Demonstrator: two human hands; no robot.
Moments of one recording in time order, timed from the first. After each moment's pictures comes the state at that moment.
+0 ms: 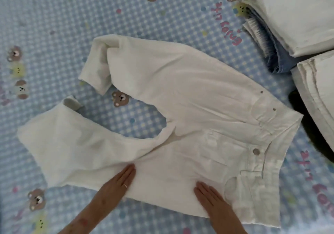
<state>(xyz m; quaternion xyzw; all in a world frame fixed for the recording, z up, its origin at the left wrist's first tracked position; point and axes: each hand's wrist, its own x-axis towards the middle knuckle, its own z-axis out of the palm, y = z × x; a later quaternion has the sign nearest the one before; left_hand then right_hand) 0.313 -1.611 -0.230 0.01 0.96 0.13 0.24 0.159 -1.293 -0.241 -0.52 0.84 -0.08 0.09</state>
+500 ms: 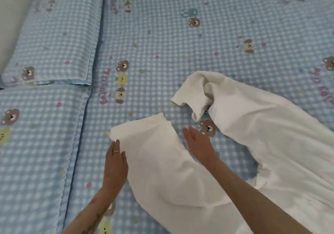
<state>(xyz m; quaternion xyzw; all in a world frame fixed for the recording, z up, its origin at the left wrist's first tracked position) 0.378 -1.852 -0.192 -0.59 0.76 0.26 -0.04 0.137 -1.731 -0.178 -0.23 0.81 -0.30 0.44</state>
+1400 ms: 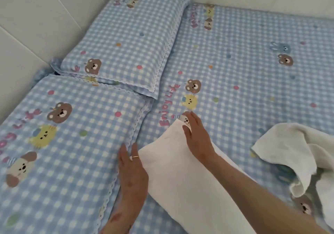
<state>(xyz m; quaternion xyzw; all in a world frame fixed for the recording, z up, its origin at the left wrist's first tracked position) 0.441 -2.025 -0.238 -0.68 0.70 0.18 -0.13 0.234 -2.030 -0.235 -0.50 0.76 -0.29 0.28</state>
